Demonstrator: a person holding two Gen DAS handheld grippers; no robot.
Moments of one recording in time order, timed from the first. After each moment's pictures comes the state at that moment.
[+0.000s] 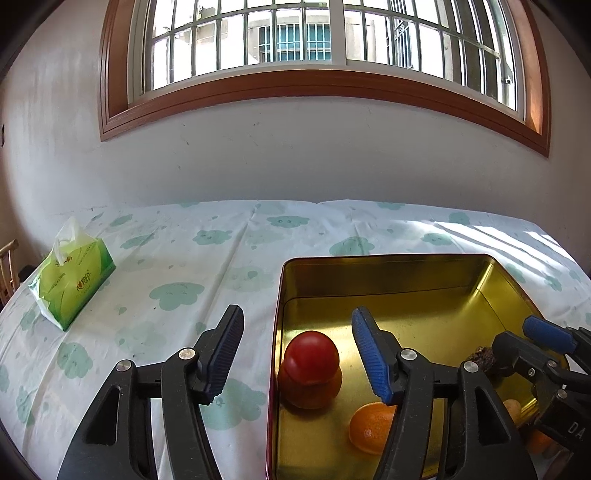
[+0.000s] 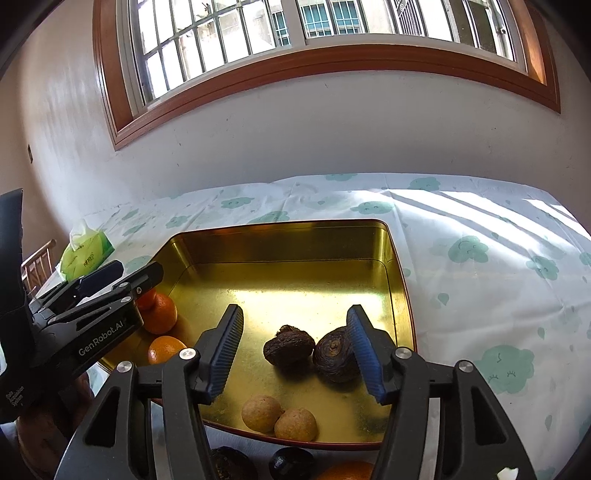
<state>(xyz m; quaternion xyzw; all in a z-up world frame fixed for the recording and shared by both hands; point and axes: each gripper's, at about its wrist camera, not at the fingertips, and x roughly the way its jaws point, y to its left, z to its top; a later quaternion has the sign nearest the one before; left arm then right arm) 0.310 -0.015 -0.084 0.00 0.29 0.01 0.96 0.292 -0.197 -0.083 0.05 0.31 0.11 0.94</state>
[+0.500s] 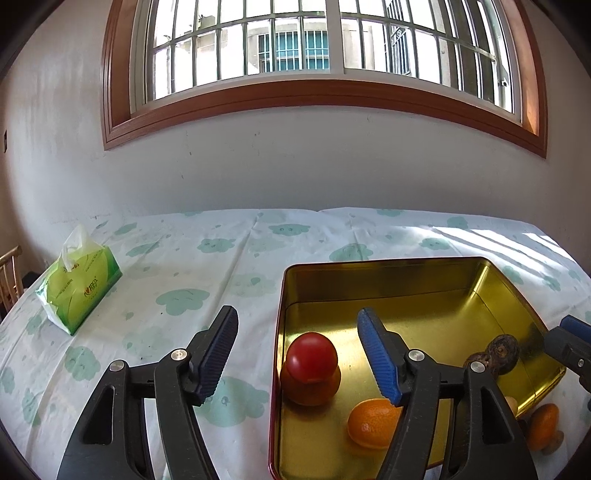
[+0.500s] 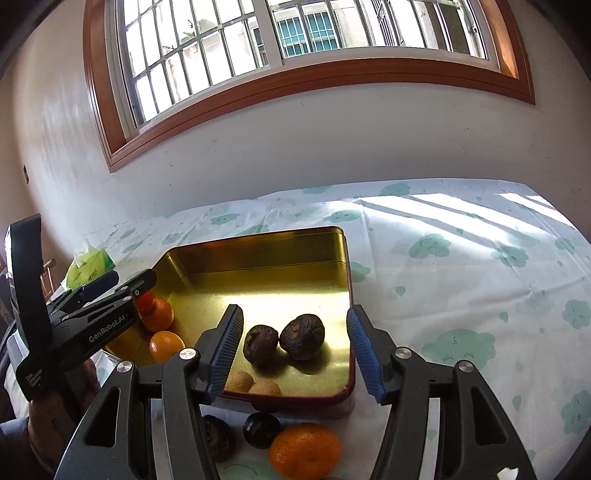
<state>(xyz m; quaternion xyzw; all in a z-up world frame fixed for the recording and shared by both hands) 0.299 -0.017 -0.077 0.01 0.27 0.01 0.96 0.253 -0.237 -0.070 0.07 0.29 0.09 0.95</state>
